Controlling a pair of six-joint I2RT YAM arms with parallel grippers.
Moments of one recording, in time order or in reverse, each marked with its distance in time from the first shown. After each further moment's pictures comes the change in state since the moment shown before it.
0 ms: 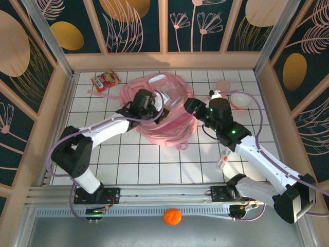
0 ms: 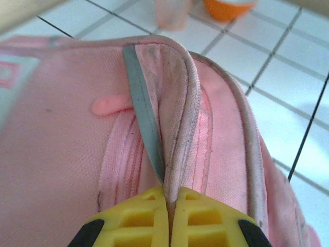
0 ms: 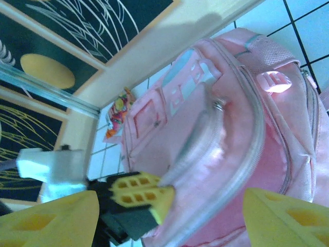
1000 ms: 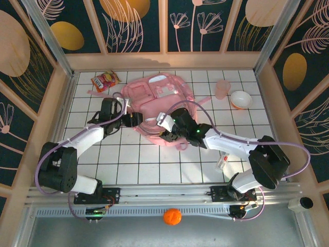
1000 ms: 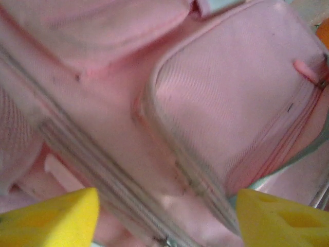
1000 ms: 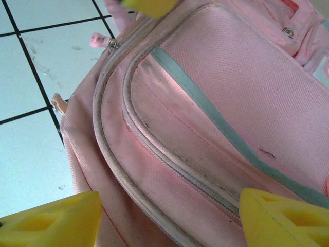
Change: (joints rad) left arm 0.371 -0.249 -0.329 -0.035 0.106 -0.410; right arm 0.260 0.411 0.041 0.068 -0.047 -1.243
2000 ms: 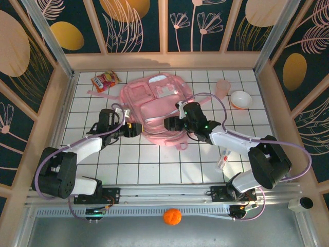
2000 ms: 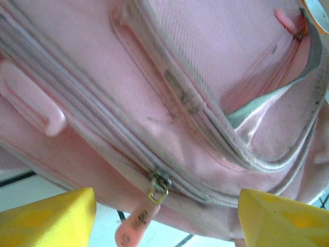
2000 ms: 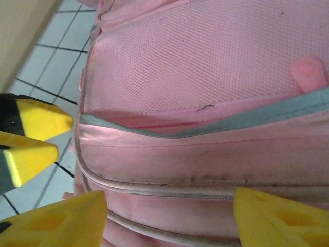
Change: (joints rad) left arm 0.019 -0.055 -0.188 0.157 0.120 0.002; right arm -0.162 -0.009 -0.072 0.140 -0.181 0.874
